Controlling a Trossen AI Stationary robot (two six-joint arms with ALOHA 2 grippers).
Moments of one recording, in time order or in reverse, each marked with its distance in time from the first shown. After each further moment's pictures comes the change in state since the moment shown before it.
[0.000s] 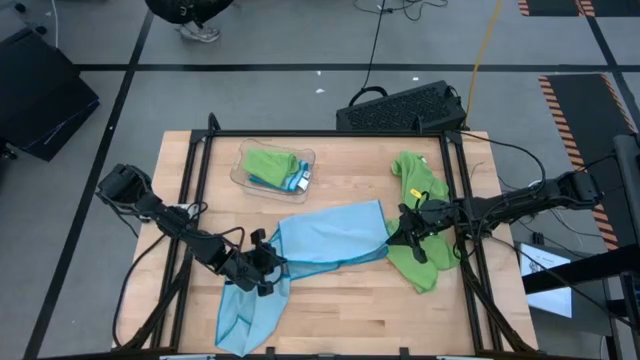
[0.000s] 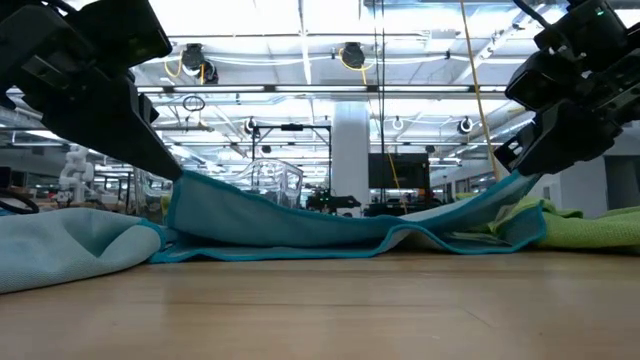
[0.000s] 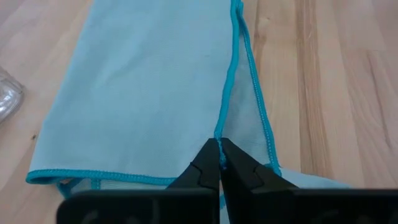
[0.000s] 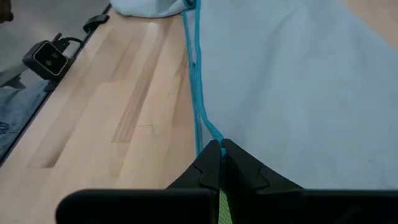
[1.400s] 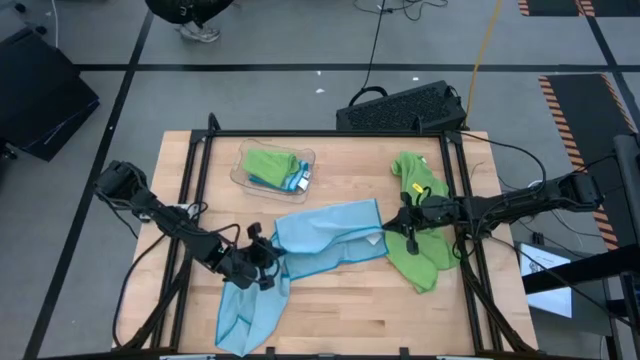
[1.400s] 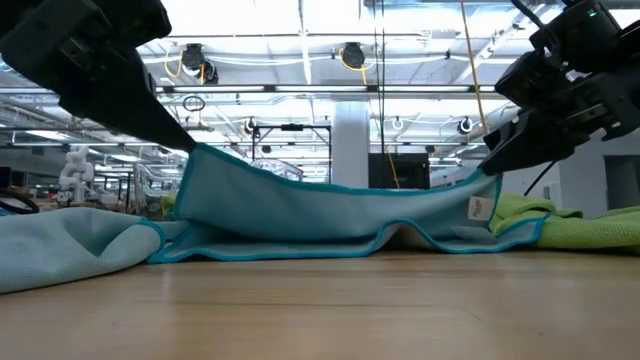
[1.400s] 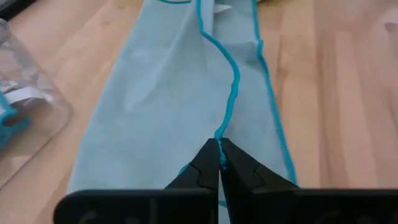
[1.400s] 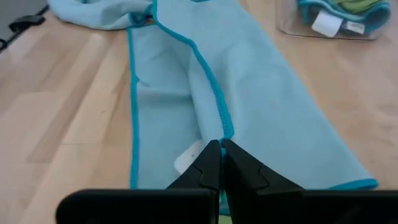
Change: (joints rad) left arm -0.002 -0.058 0.000 -0.016 -0.120 -0.003; right arm -0.047 0.000 0.000 0.043 0.173 -0.154
